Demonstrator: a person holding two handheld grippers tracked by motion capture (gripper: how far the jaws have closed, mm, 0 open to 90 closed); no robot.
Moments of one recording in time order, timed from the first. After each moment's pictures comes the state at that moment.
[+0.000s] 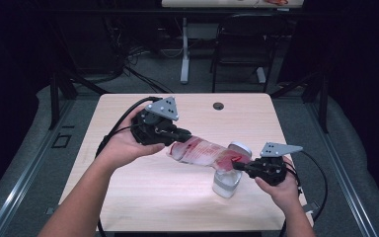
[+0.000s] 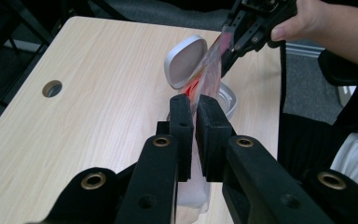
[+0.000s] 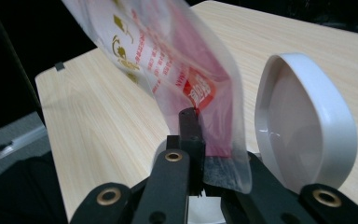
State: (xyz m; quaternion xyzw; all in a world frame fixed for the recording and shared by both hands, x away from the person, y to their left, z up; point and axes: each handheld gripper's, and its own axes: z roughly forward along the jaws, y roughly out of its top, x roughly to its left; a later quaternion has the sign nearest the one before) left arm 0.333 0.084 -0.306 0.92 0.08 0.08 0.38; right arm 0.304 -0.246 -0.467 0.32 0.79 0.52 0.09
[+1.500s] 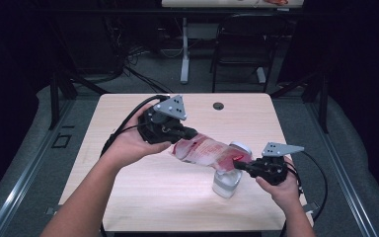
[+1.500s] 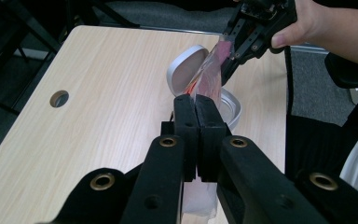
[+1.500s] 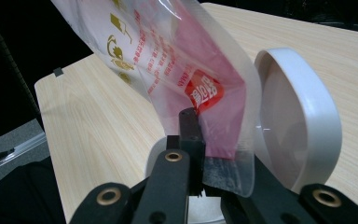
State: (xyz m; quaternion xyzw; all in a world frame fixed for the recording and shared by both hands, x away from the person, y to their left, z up) left arm 0.331 0.070 -0.300 0.92 0.07 0.10 0.37; right arm 0.305 -0.250 -0.471 0.32 0.78 0.52 0.09
